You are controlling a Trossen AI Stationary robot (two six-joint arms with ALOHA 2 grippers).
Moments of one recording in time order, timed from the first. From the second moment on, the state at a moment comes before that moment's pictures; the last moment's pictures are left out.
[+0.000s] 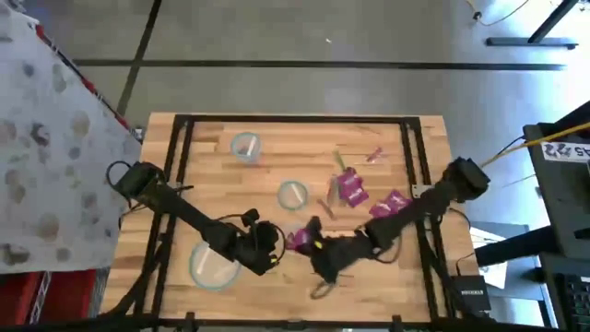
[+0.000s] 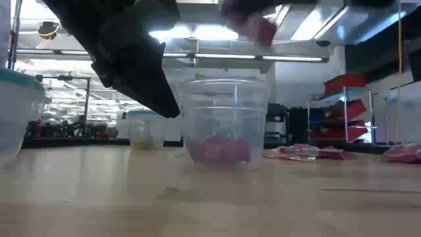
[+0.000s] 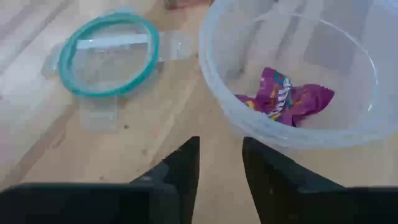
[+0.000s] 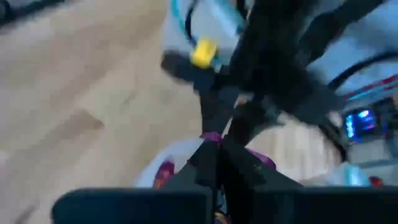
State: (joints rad) left arm -0.52 1.81 1.09 -0.37 -0.71 -0.79; right arm 0.48 1.75 1.12 -0.03 0.41 -0.45
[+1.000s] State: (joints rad) left arm -0.52 1.81 1.09 -0.35 -0.71 -0.78; right arm 0.39 1.77 1.13 -0.03 0.30 -0.36
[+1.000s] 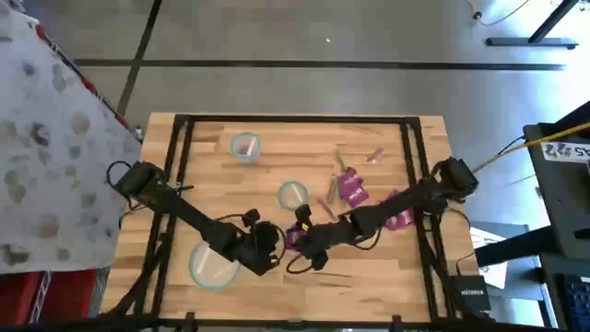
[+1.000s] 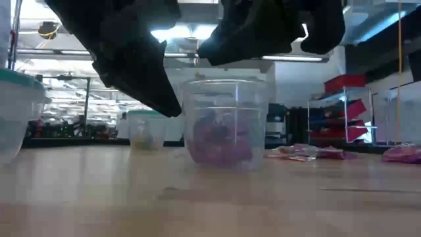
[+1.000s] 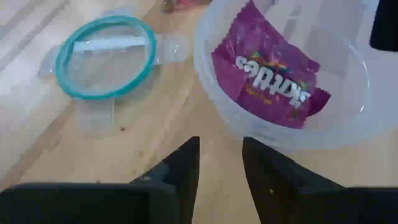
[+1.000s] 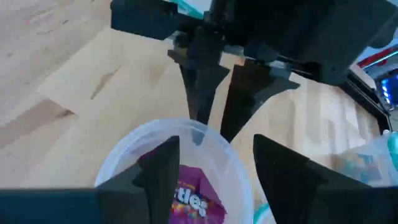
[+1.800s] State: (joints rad) left arm -0.52 1.81 1.09 -0.35 -0.71 -0.78; right arm 0.32 1.87 1.13 -0.19 0.14 0.01
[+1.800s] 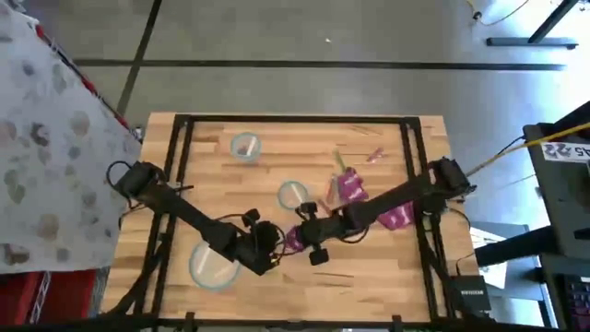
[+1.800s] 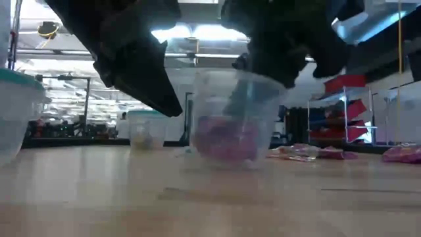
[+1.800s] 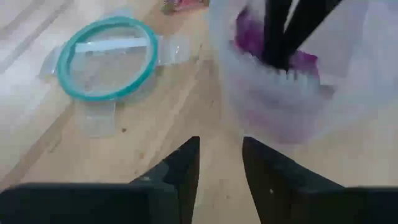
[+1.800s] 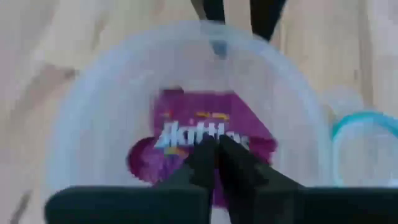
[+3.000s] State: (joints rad) left arm -0.58 1.81 1.09 -0.35 -0.75 -0.81; right arm 0.44 1.48 0.71 -0.65 0.53 0.55
